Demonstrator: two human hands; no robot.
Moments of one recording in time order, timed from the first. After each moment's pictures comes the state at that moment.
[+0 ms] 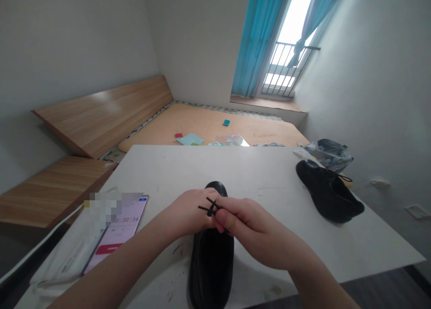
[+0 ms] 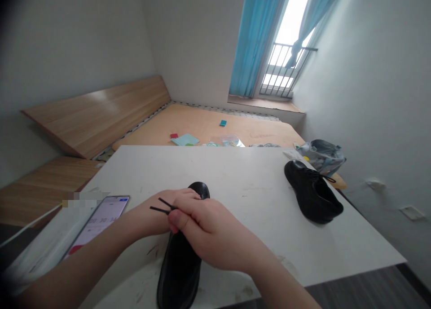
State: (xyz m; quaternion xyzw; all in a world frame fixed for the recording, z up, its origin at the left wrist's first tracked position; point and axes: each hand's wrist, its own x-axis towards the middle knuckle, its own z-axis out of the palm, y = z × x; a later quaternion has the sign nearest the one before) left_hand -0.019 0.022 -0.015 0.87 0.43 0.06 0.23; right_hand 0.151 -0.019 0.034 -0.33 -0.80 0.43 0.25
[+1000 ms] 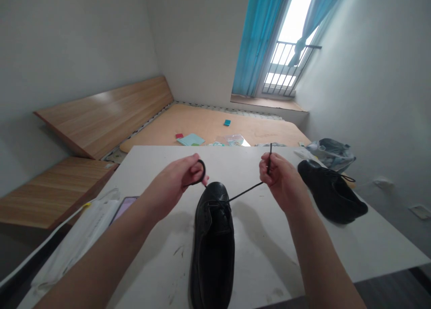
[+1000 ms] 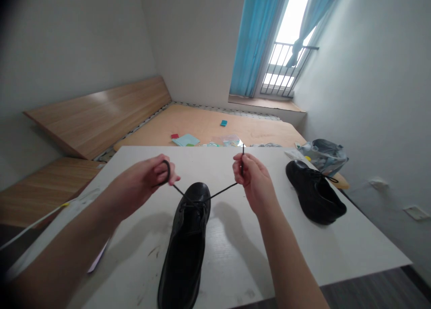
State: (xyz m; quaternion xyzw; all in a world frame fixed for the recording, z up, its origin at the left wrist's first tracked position) left_hand -0.037 0.030 0.026 0.54 0.41 0.47 0.56; right_hand 0.203 0.055 0.003 -0.37 -0.49 0.51 0.60
